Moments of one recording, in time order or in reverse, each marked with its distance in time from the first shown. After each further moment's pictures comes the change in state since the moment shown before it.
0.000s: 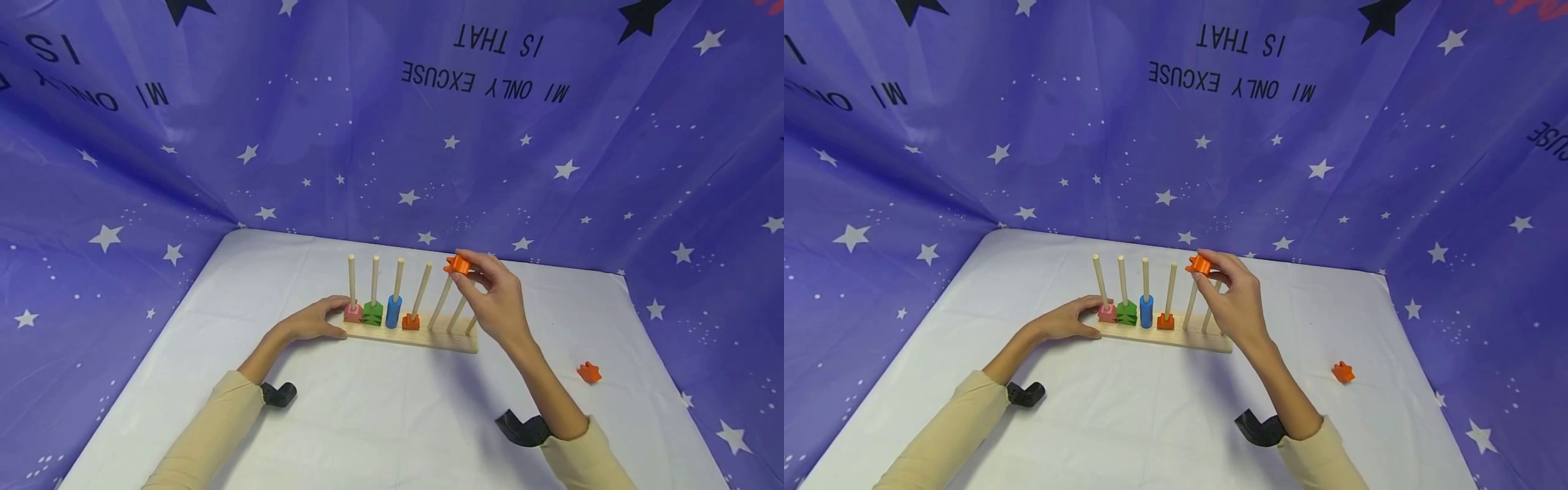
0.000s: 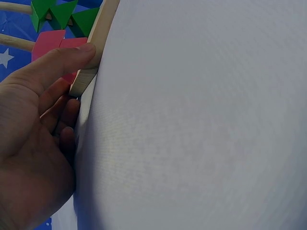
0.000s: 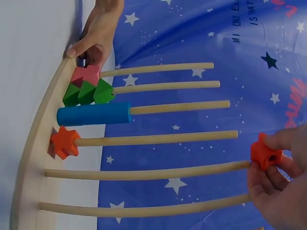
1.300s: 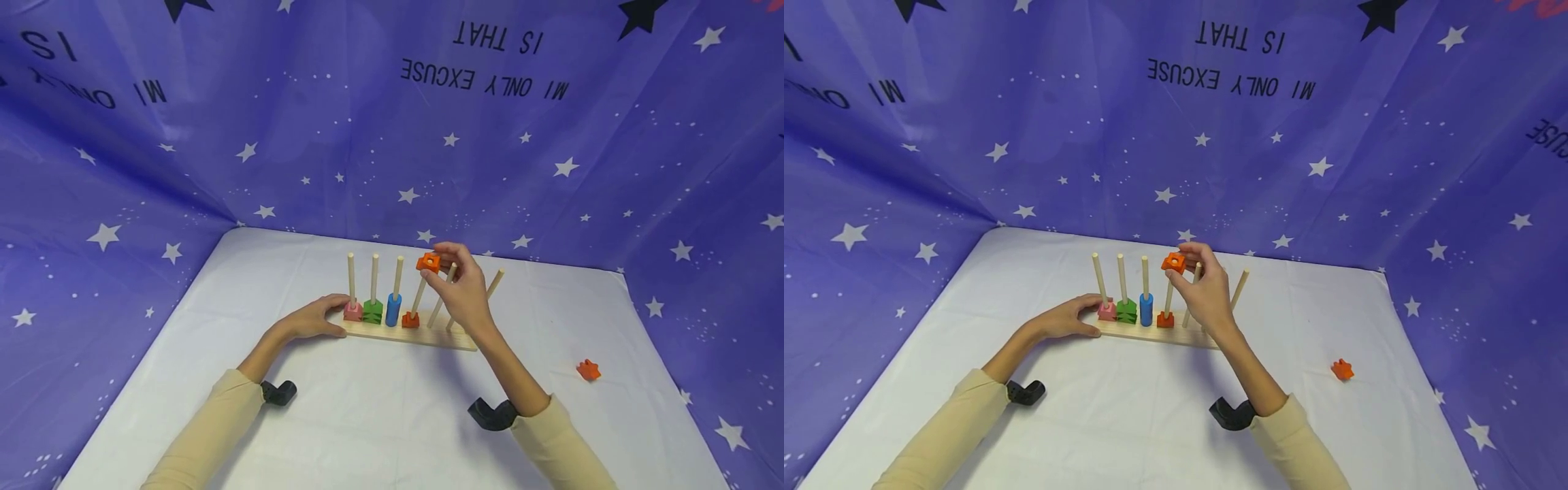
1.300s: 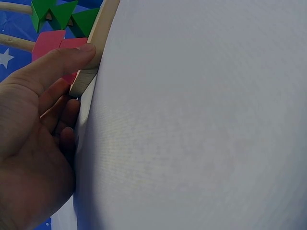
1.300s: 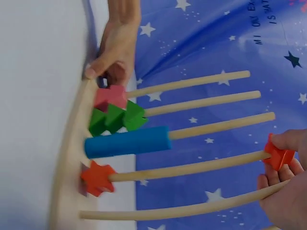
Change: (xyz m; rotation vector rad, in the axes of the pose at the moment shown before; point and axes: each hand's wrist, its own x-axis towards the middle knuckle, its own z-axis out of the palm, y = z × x) left_hand 0.001 -0.001 -0.001 0.008 -0.004 0.007; right_hand 0.010 0.019 0.043 0.082 -0.016 0.213
